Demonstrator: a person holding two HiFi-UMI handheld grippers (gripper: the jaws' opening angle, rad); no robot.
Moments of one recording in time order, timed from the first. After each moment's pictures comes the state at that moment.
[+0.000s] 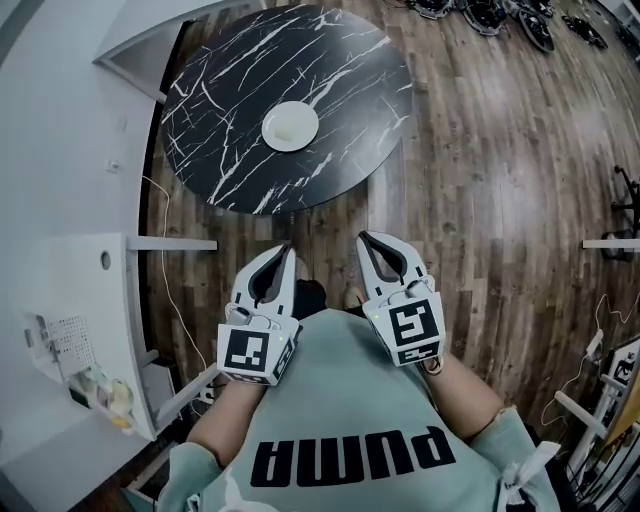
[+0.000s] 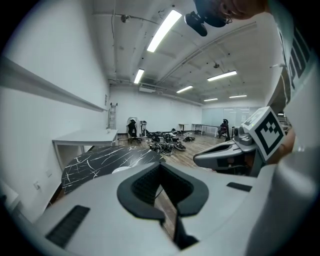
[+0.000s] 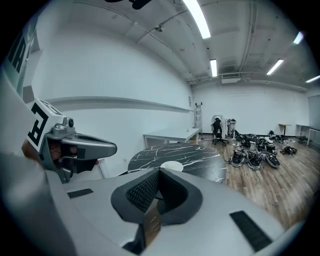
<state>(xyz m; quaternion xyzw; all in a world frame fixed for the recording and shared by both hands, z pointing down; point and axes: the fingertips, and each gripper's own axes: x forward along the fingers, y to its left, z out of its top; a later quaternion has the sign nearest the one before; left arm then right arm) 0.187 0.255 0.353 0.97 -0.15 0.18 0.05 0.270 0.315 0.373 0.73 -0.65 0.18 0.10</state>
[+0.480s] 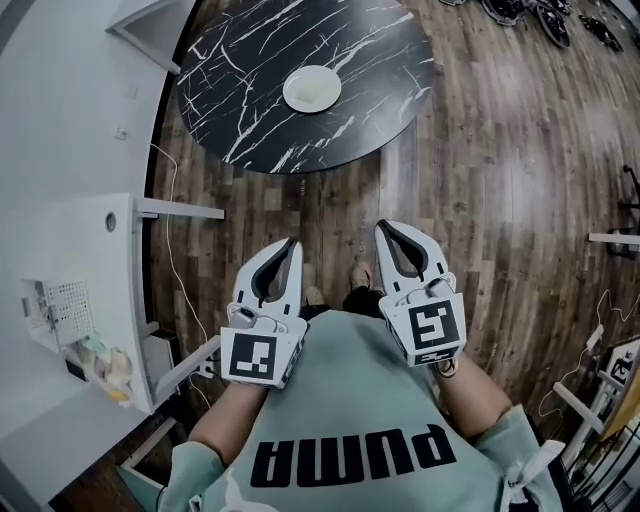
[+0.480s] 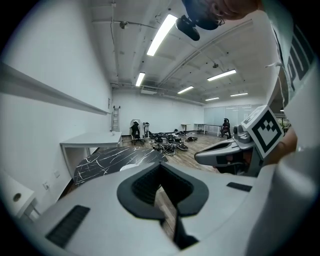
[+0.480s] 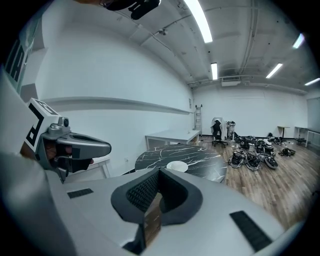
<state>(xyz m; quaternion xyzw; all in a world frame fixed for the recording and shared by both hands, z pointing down) 0.119 0.284 0.334 0.97 -0.18 0.18 0.03 0.217 0.343 0.354 0.74 -0.65 0.16 0.09</state>
